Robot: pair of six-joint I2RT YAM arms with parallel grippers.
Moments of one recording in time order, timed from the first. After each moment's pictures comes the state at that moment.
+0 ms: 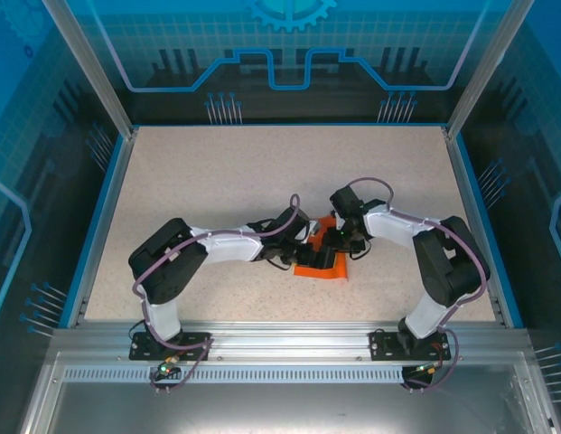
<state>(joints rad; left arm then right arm) -0.82 1.82 1.01 -0.10 0.40 -0.69 0.46 1.67 0.94 -0.63 -0.16 0.44</state>
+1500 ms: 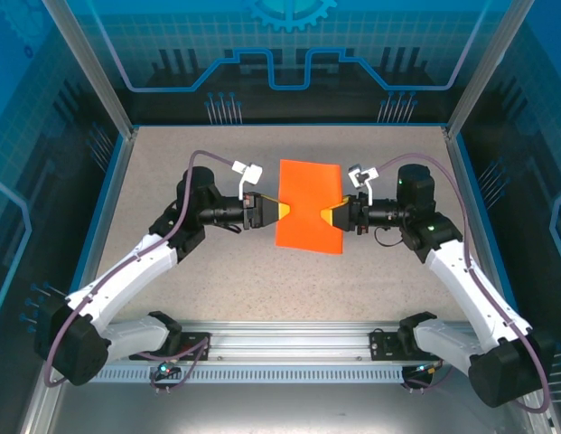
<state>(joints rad) -0.49 1.16 0.90 0.08 0.87 -0.70 0.28 1.04 0.90 -0.26 -1.07 0.32</state>
